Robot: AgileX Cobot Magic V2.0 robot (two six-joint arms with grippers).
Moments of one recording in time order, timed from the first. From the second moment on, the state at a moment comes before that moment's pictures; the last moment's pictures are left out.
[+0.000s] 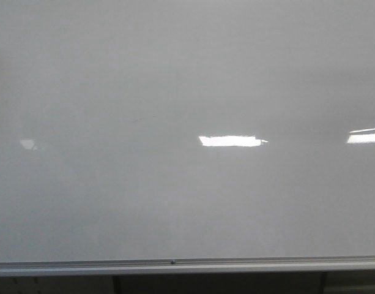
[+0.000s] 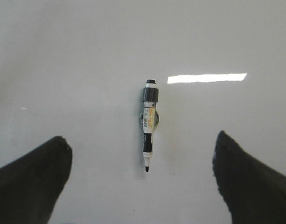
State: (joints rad) left arm 0.00 0.44 -0.40 0.08 0.22 -0.05; right arm -0.01 0.36 -0.47 0.10 0.41 -0.06
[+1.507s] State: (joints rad) left arm 0.00 1.59 -0.89 0.16 0.14 -0.05; right arm -0.01 0.36 -0.47 0.10 0.41 -0.06
